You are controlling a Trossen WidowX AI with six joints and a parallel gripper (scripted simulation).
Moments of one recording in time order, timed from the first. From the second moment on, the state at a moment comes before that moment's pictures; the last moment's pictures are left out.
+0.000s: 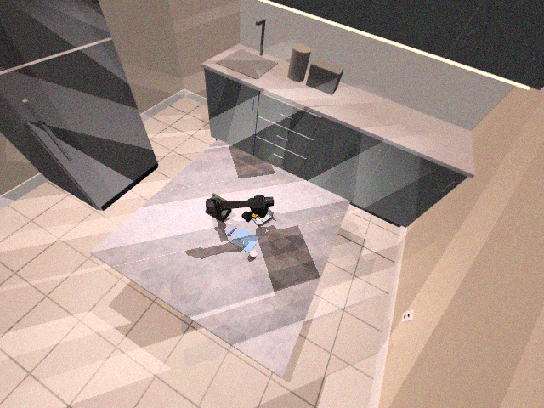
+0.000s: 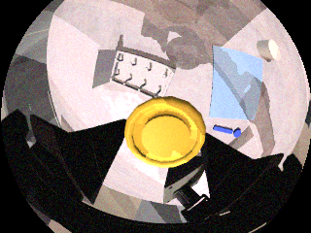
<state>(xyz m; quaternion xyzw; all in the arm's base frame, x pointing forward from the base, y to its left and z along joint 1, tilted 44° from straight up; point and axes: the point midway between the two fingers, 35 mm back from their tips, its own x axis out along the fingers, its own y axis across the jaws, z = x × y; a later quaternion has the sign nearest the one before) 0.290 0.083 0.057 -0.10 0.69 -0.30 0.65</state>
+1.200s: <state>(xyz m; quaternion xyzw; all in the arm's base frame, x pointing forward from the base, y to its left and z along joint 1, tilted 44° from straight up) 0.288 0.047 -0.014 -0.07 0.73 0.15 0.66</state>
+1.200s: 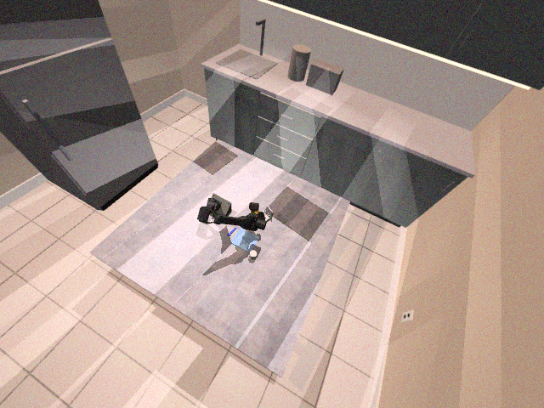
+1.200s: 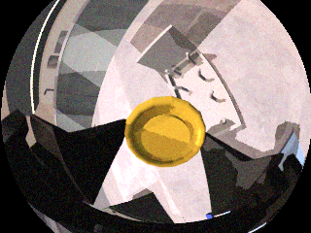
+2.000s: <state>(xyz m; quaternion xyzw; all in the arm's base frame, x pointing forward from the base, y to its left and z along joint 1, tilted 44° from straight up) 0.288 0.026 -0.027 -0.16 0.52 0.39 0.74</state>
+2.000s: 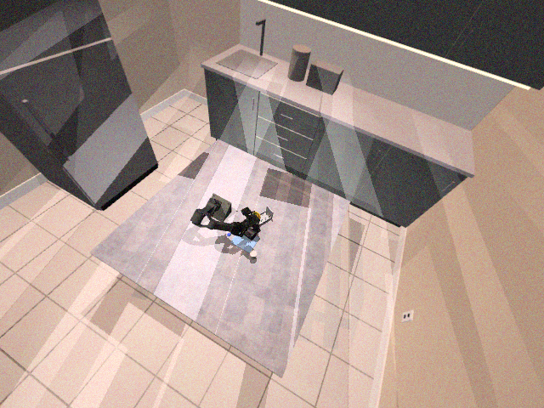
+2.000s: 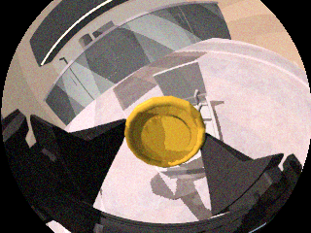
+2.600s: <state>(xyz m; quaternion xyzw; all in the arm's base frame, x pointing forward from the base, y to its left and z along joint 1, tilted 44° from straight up) 0.281 0.009 -0.018 -0.30 0.29 0.47 0.78</state>
